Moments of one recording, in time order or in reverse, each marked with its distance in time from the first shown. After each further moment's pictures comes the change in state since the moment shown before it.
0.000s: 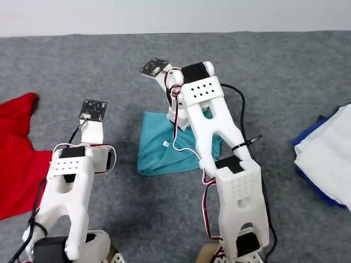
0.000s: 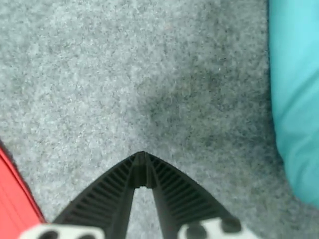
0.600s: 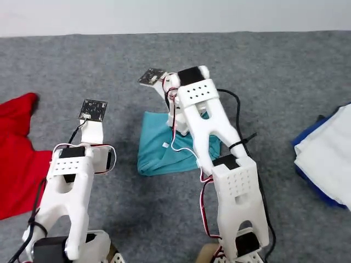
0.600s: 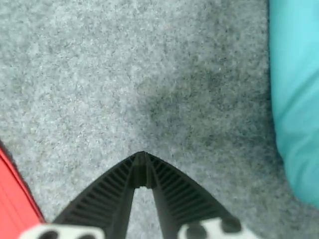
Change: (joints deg) left arm 0.0 0.0 0.0 0.0 0.0; right arm 0.7 1.2 0.2 0.8 4.5
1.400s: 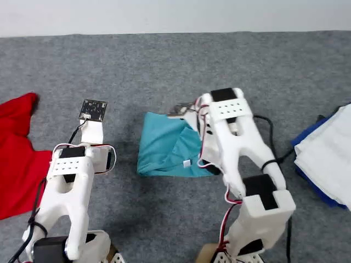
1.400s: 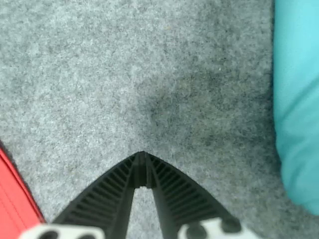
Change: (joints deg) left arm 0.0 0.0 0.0 0.0 0.0; right arm 8.8 -27.3 47.7 -2.5 10.2
